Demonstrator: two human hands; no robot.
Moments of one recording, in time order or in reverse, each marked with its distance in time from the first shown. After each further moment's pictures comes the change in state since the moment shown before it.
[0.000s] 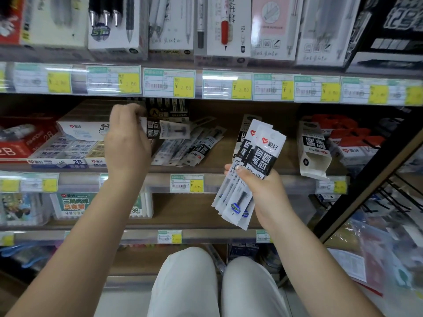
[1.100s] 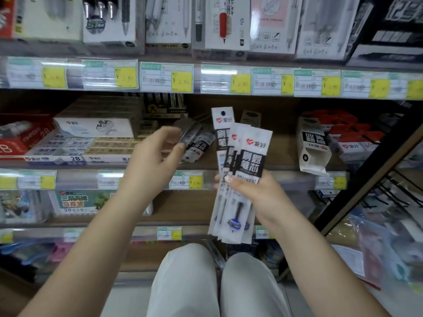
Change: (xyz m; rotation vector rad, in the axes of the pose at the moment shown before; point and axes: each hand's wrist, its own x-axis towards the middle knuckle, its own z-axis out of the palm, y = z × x) left_hand -0.024 0.035 -0.018 -0.386 -0.561 -0.259; right_hand -0.010 -0.002 -0.003 -0.142 -0.174 0.059
